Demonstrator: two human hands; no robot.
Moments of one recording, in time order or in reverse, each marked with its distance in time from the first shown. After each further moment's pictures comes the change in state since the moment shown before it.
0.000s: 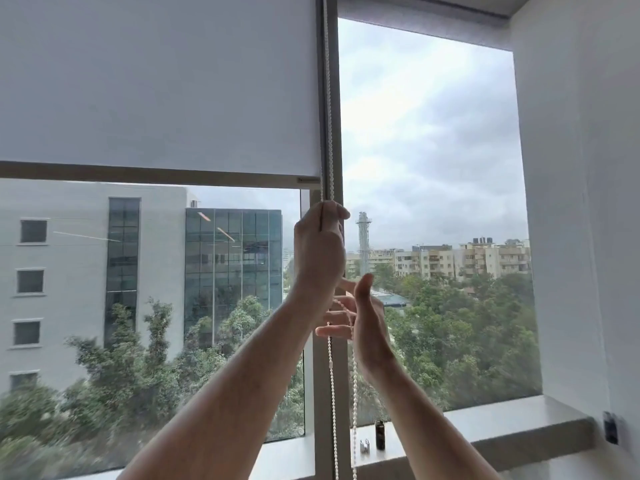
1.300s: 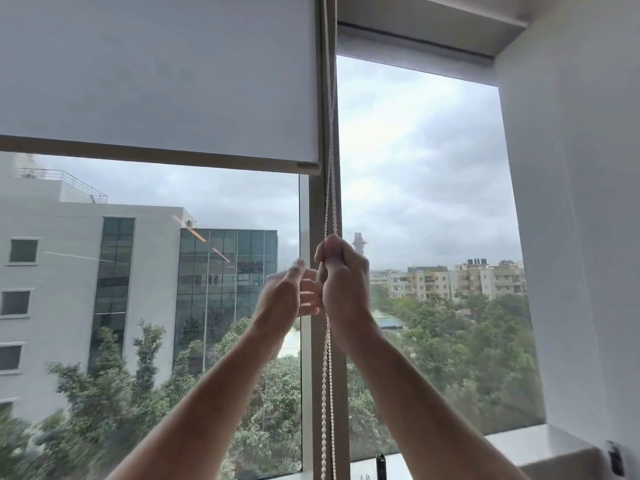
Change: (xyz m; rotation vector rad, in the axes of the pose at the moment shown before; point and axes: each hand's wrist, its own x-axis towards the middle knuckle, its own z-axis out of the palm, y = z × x) left_hand 0.007 -0.037 -0.063 0.062 -0.232 -0.284; right_hand 0.036 -0.083 0.055 -0.059 0.158 -0.272
